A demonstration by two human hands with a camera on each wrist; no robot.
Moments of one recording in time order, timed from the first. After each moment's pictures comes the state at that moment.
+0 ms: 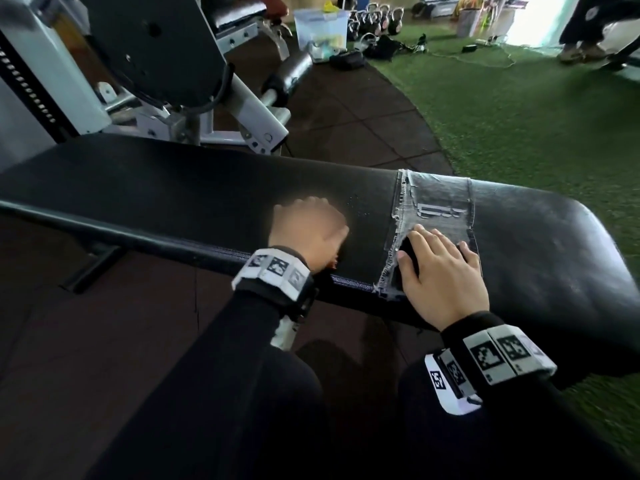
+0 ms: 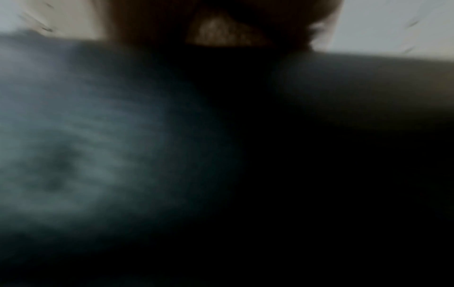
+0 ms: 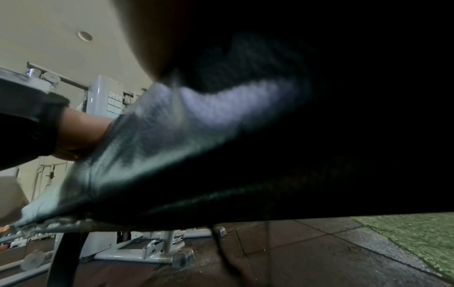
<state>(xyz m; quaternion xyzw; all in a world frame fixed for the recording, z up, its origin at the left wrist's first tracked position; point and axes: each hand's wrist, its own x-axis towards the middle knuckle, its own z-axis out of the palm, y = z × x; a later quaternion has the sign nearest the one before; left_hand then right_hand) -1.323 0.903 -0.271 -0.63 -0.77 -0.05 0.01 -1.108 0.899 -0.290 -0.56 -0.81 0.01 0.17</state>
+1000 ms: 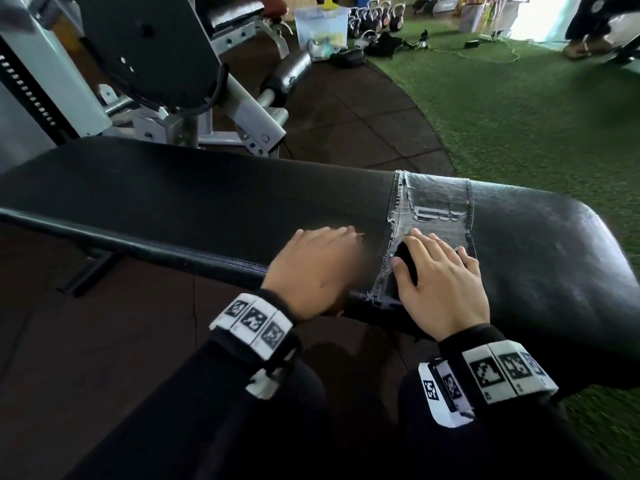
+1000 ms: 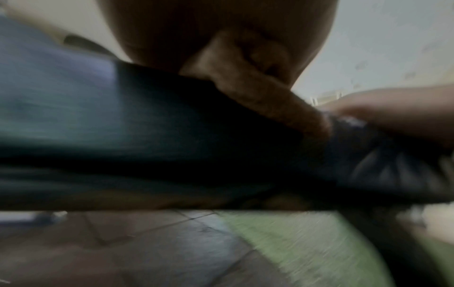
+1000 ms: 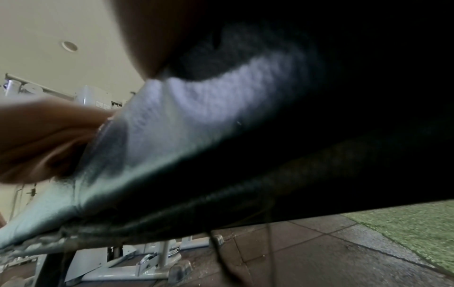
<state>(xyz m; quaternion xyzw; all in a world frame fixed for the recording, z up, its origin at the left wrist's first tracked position) -1.309 0.862 -0.288 -0.75 -0.64 -0.19 0.02 -1.105 0.899 -0.288 -0.56 -0.81 0.03 0.18</state>
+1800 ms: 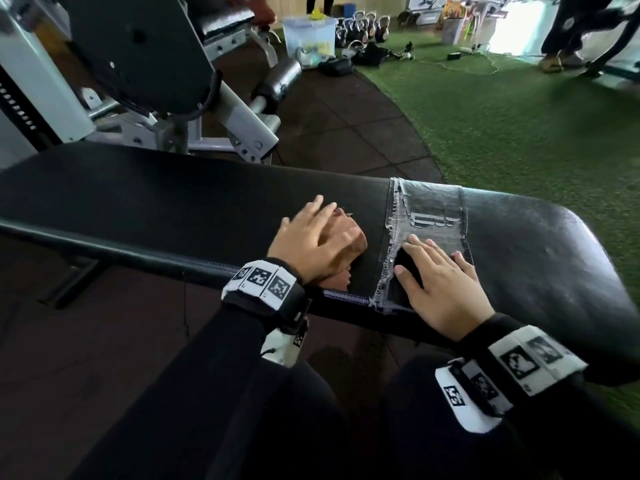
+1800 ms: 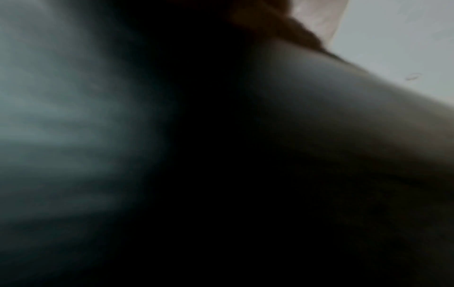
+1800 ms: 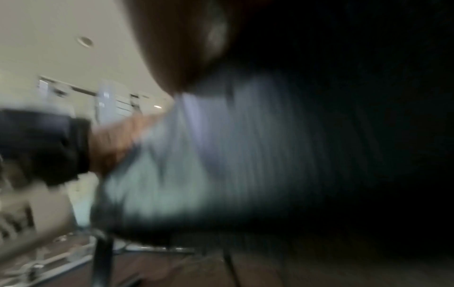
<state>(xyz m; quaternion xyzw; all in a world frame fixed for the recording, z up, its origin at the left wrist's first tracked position) -1.326 0.912 -0.278 -0.66 -0.70 -0.23 -0.13 -1.098 0.906 -0.278 -0.53 -0.84 0.11 0.11</state>
